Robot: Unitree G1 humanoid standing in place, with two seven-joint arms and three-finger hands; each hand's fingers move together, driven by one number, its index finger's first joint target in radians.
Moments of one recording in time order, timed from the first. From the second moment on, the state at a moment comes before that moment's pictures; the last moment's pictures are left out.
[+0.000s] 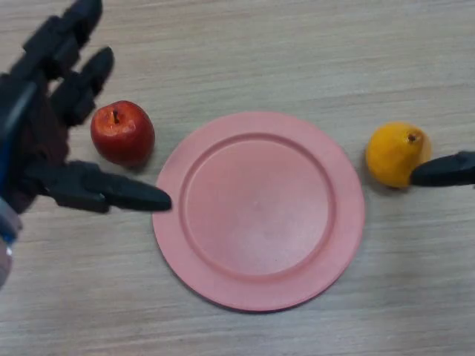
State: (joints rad) left arm -0.25 0.40 0.26 -0.68 -0.42 0.73 -0.10; right arm -0.25 -0.38 -0.19 -0.67 0.18 0.65 0.06
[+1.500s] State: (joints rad) left arm -0.56 0.36 0.08 0.43 -0.01 0.03 -0.05; right arm -0.21 -0.37 -0.24 -0.75 0.21 0.63 0.01
